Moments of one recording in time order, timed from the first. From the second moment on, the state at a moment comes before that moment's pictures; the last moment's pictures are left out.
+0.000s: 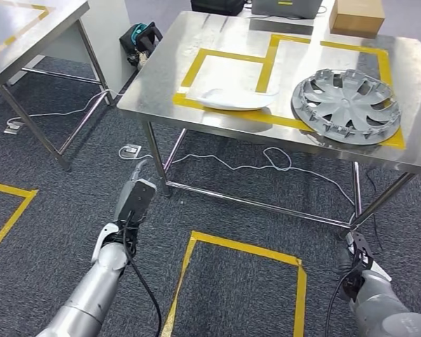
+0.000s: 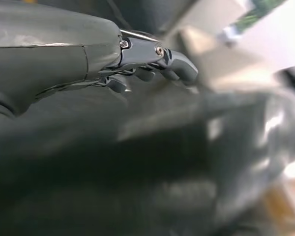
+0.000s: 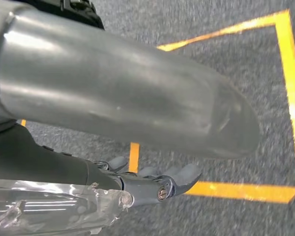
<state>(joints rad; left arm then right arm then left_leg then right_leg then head) -0.33 -0.14 -0.22 -0.91 -0.25 0.18 -0.26 -0.58 0.01 -1.36 -0.19 1.04 0.02 0.37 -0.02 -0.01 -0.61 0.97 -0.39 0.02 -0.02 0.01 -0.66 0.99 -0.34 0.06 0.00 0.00</state>
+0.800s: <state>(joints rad) -0.34 -0.03 -0.16 -0.30 -0.39 0.19 0.22 -0.59 0.03 -1.35 -0.19 1.07 0.00 0.41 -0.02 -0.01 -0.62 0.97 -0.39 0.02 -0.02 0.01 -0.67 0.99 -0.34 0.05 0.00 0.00</state>
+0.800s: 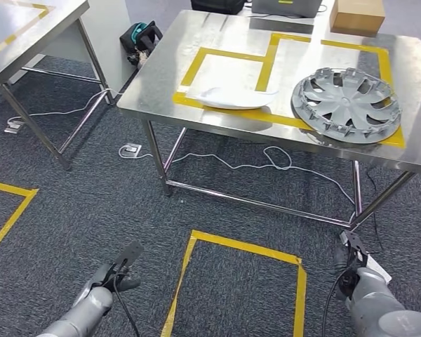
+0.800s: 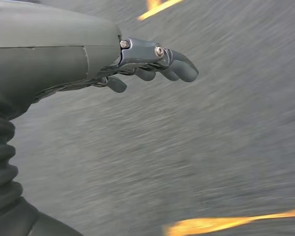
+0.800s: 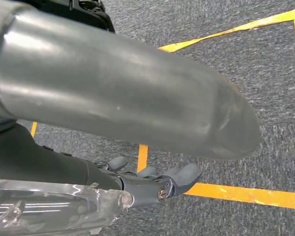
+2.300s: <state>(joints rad) -0.18 -0.04 -0.21 -0.21 -0.53 0.05 0.40 -0.58 0.05 -1.34 -0.19 1.09 -0.02 0.45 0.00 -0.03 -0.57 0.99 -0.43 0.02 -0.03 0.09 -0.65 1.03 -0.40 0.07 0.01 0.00</state>
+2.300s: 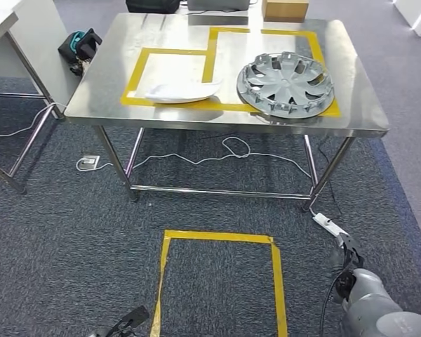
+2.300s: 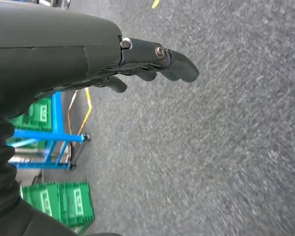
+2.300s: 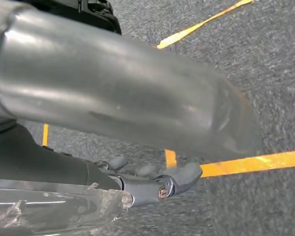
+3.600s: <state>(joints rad) -0.17 -0.05 -0.22 -0.21 -0.60 0.05 0.38 -0.58 0.04 -1.35 -0.19 1.09 -0.07 0.50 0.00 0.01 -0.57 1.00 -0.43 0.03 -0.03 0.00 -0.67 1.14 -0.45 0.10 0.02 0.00</state>
